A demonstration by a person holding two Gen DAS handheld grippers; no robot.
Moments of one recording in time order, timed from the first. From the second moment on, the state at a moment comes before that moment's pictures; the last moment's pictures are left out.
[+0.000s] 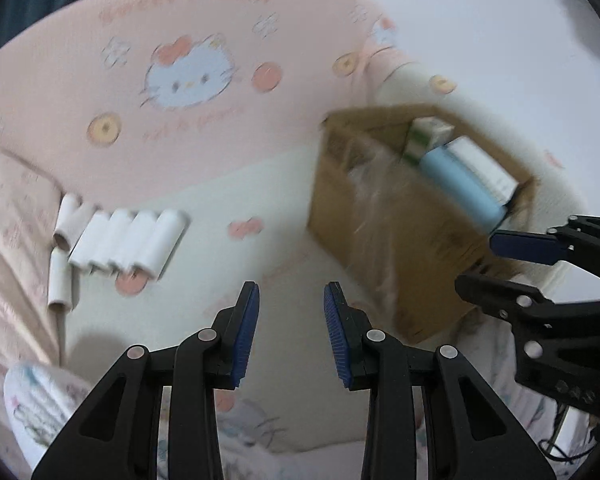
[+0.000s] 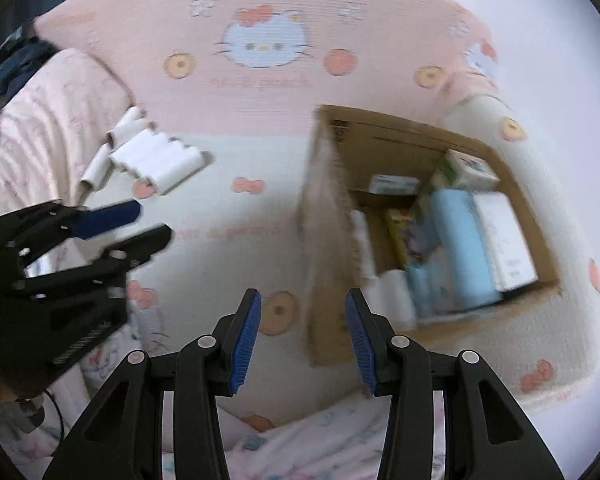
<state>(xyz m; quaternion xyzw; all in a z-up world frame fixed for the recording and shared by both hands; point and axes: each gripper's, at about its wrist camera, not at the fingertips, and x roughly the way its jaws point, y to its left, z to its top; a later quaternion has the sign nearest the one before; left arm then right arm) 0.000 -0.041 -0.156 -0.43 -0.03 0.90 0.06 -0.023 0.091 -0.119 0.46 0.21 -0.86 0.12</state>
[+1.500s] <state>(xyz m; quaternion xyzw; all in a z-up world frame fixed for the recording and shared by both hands) -0.115 -0.275 -0.281 -0.45 -0.34 0.83 0.03 -0.158 -0.043 -0.211 0.51 0.10 -0.84 0.15</state>
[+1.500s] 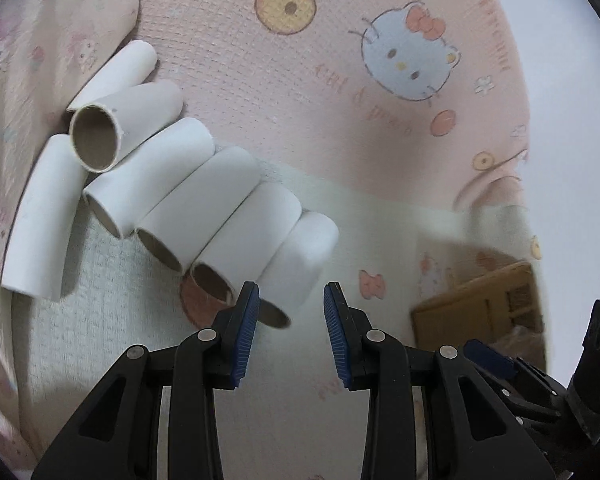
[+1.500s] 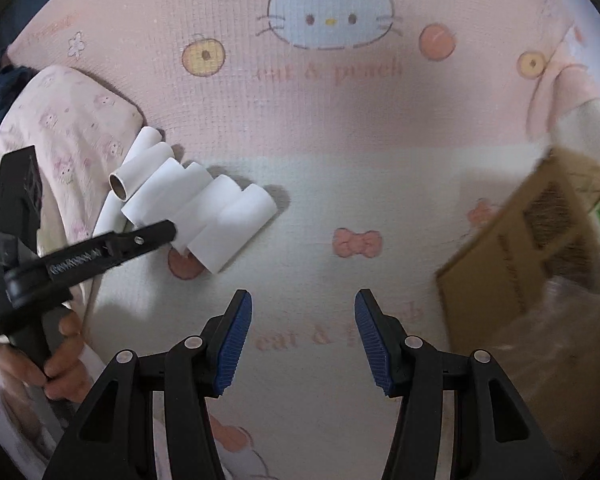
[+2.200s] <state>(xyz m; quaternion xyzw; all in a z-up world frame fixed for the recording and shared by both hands) -0.150 -0.280 -0.311 -0.46 -0.38 0.80 0.05 -0.217 -0.075 -0.266 0.56 0.04 -0.80 0.19</state>
